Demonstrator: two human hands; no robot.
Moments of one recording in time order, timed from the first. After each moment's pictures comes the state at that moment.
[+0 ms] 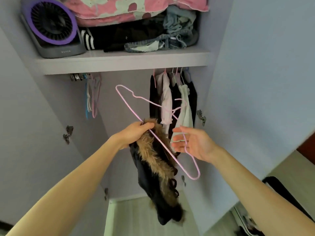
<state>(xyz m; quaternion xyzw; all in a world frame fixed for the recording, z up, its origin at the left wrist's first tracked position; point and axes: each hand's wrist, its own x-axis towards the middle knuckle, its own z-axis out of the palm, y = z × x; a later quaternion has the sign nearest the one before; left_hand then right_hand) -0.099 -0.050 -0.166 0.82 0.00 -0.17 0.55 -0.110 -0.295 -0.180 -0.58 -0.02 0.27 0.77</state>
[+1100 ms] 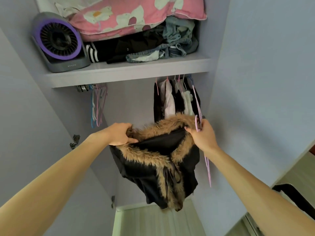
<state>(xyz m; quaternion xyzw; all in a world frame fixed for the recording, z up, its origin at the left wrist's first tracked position) -0.084 -0.006 -0.131 0.99 -0.02 -0.14 0.07 -0.071 -0.300 -0.187 -0.81 0.07 -0.07 0.58</state>
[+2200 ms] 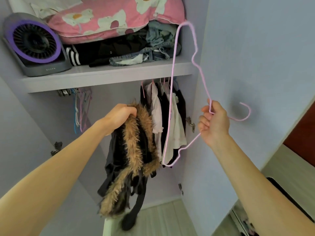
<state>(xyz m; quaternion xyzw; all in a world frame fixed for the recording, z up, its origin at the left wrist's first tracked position) -0.079 -0.073 -0.078 0.86 0.01 -0.03 0.51 -0.090 -0.339 -0.113 -0.41 0.13 -0.09 0.90</state>
